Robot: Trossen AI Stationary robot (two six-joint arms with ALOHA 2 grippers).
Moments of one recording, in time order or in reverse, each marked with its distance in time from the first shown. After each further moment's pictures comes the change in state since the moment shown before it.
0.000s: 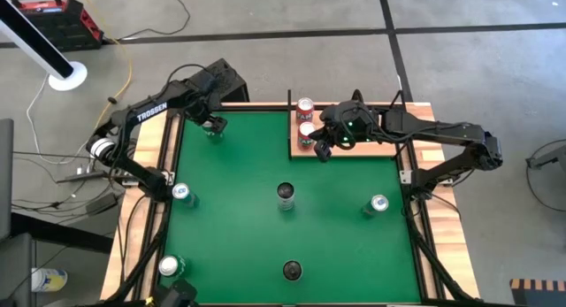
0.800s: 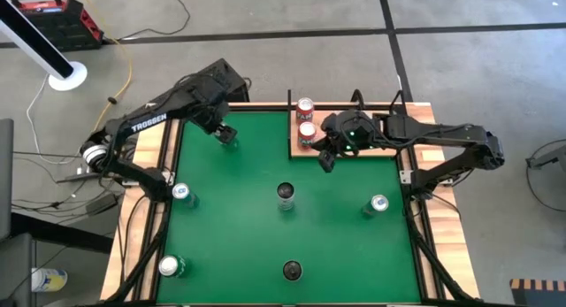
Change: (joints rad) left arm -0.240 -0.091 0.020 -0.001 0.079 -0.117; right arm 0.071 -0.022 -0.001 -0.078 -0.001 0.029
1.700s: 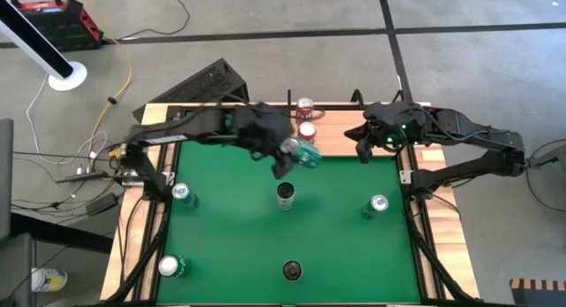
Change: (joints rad) left arm -0.677 0.367 0.899 0.011 -0.173 -0.075; right arm 0.000 -0.284 0.000 -0.204 0.109 0.034
